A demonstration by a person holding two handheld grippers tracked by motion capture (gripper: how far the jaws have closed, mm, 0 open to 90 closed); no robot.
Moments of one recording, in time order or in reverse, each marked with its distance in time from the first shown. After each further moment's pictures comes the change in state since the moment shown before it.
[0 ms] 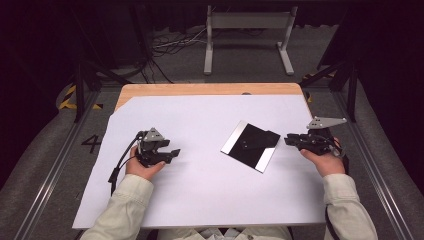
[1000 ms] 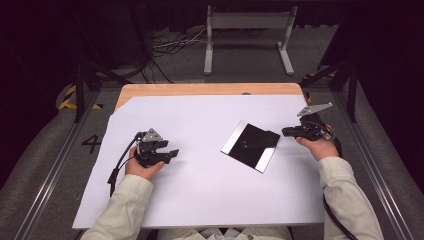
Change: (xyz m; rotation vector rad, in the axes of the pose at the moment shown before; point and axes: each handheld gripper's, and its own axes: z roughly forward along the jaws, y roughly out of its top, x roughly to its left) left arm 0.006 -0.006 0.003 0.000 0.007 -0.018; right arm -0.030 0.023 0.032 0.141 0.004 0.012
